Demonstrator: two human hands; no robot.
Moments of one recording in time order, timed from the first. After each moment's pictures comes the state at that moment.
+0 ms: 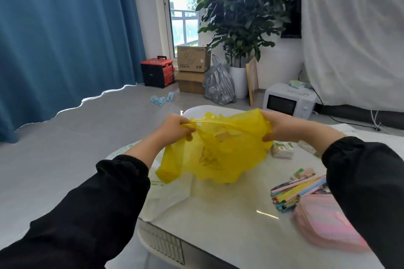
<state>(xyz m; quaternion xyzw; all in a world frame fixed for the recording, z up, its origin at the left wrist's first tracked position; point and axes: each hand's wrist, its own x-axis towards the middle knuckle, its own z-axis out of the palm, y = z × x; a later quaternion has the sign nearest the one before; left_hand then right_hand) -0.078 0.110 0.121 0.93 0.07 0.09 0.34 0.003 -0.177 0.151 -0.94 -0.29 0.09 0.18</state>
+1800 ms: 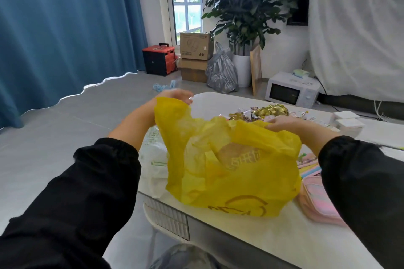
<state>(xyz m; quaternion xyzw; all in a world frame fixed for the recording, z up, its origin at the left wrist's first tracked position) -0.120 0.126 0.157 0.85 0.06 0.02 0.53 -0.020 -0.164 0.126 -0.96 -0.18 0.17 0.12</state>
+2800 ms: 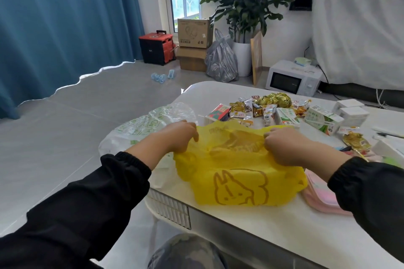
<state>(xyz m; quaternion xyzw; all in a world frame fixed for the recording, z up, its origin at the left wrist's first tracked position) -0.116 0.107 0.067 0.99 -0.09 -0.08 -0.06 -0.066 -0.167 0.079 -0.90 -0.35 0.06 -0.24</state>
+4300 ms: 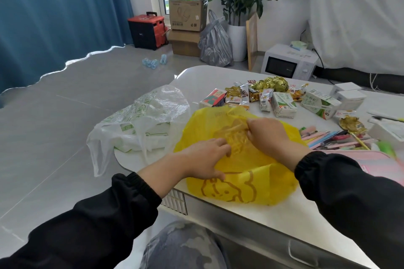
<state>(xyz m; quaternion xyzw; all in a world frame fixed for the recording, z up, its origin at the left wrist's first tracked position) -0.148 0.038 0.017 0.96 -0.25 -0.09 0.04 -0.053 -0.141 0.020 -0.96 -0.28 -0.09 -0.02</state>
